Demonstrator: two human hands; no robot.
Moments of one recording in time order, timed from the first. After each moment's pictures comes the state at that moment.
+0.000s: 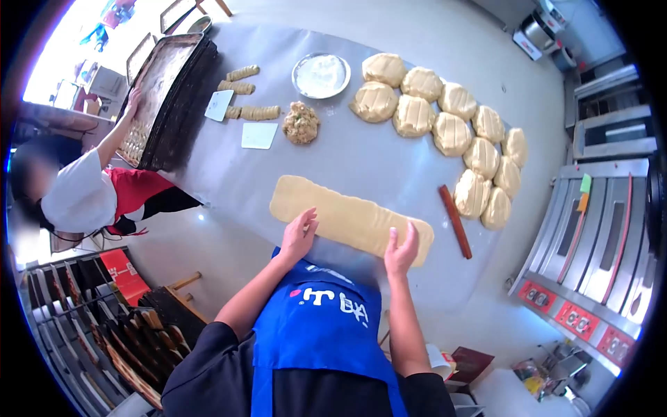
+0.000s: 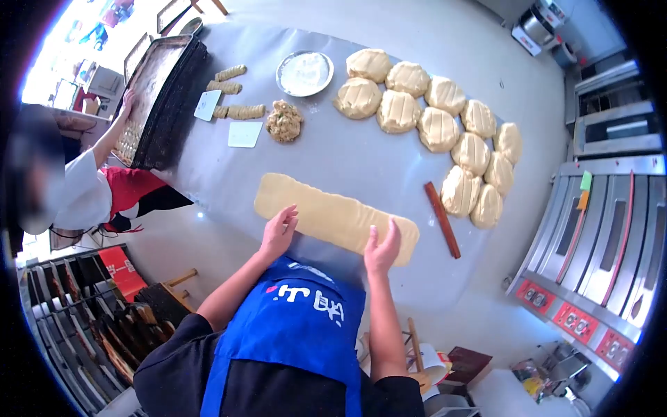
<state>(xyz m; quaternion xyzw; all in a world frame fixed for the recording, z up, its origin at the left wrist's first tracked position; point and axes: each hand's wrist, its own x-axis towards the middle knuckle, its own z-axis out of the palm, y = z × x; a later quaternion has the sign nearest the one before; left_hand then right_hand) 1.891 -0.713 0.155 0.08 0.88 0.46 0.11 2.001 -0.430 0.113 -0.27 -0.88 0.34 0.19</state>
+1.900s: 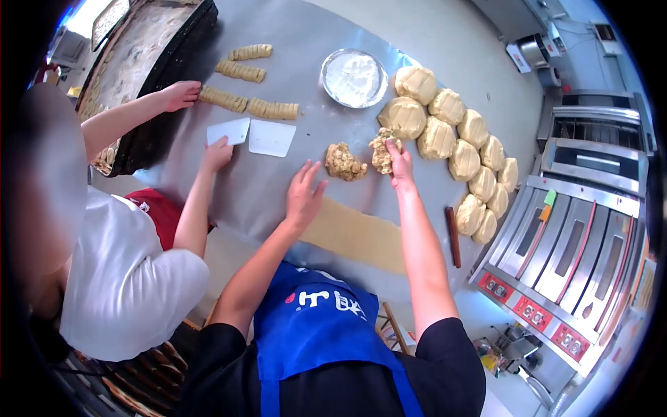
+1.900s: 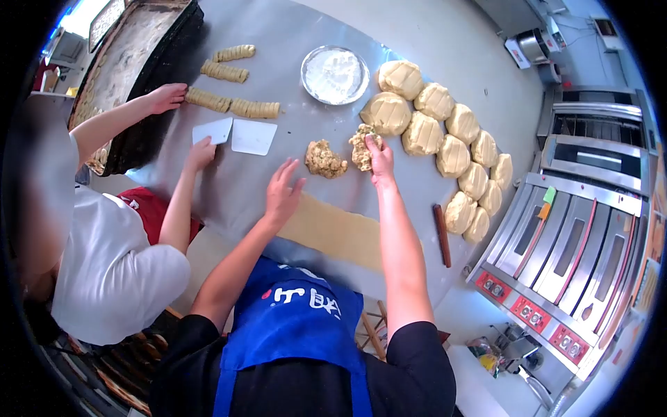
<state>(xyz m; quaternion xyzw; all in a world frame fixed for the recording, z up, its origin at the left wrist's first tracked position) 1.719 -0.748 0.099 0.08 0.88 0.46 0.00 1.664 -0.446 0.087 -0.31 -0.56 0.77 -0.02</state>
